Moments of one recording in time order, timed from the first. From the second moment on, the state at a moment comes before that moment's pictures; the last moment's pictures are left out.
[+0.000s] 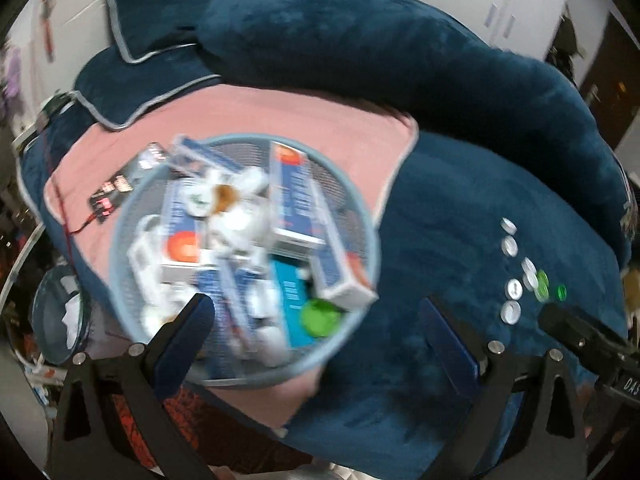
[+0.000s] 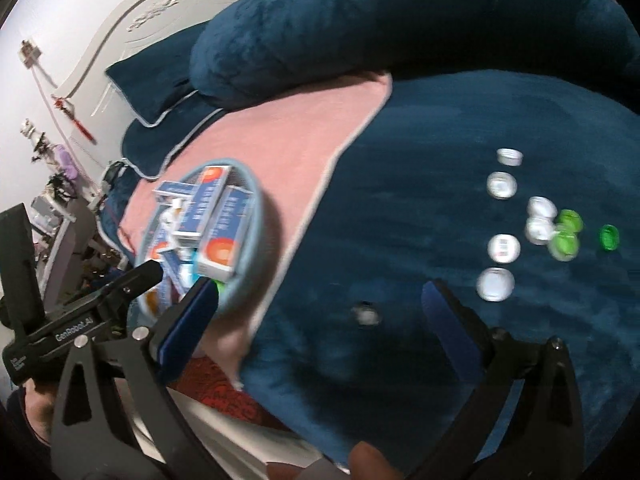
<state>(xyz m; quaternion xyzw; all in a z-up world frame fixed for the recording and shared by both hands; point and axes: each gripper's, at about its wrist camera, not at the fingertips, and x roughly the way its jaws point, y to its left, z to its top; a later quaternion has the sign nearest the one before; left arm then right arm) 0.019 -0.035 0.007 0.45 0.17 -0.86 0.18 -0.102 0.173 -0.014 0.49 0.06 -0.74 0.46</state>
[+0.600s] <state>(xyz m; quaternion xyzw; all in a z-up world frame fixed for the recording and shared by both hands) -0.056 0.085 -0.094 0.51 0.08 -0.85 0.07 -0.179 0.272 -0.084 0.55 0.05 -0.75 0.35</state>
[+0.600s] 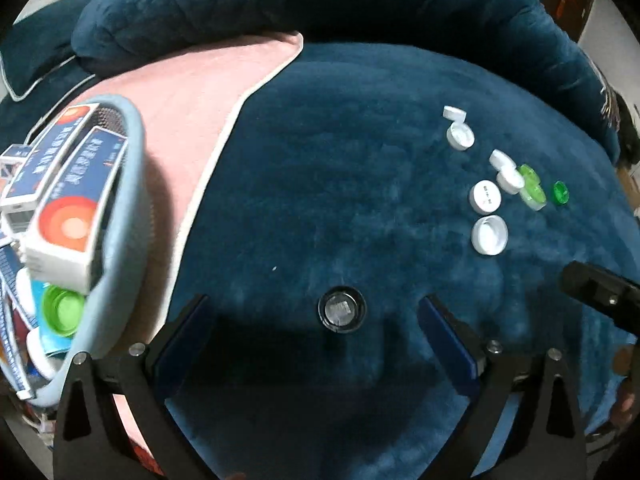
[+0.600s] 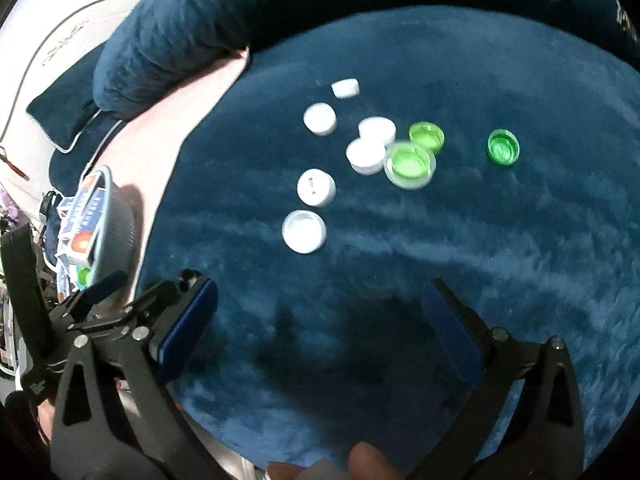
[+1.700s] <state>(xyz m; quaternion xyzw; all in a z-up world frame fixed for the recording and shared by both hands) -0.046 0.067 -0.101 0.50 0.13 -0.85 0.04 -0.187 0.227 -0.115 0.52 0.11 -0.78 0.34</state>
